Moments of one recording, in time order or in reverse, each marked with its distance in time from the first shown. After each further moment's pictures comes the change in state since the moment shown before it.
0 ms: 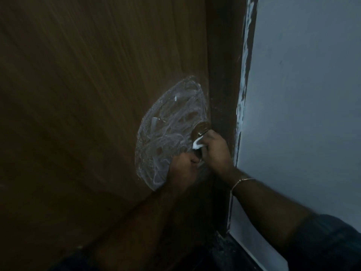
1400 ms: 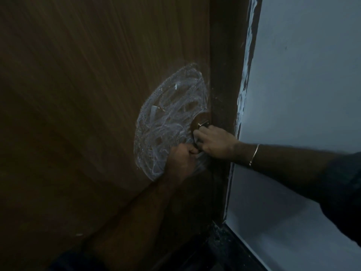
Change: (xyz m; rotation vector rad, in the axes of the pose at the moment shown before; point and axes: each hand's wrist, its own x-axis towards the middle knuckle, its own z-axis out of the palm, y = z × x) left_hand -0.002 -0.003 -0.001 -0.019 0.004 -0.009; right_hand 0.020 0.020 -0.026 -0.855 -0.437 -0.839
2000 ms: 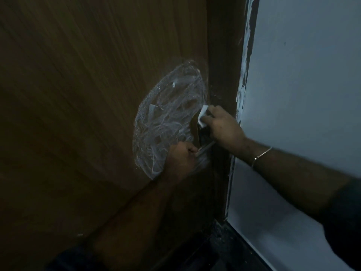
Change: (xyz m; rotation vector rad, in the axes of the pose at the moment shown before) left_hand 0.002 -0.002 -0.001 0.006 0.002 -0.050; right_hand 0.002 0.009 -0.011 0.411 0.331 0.537
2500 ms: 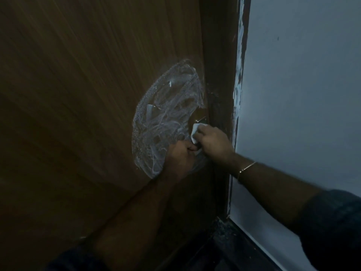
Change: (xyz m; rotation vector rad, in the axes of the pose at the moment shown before) left_hand -0.002 -0.001 -0.002 -0.027 0.017 0.121; right_hand -0.027 -0.038 0.020 0.051 -0.109 0.007
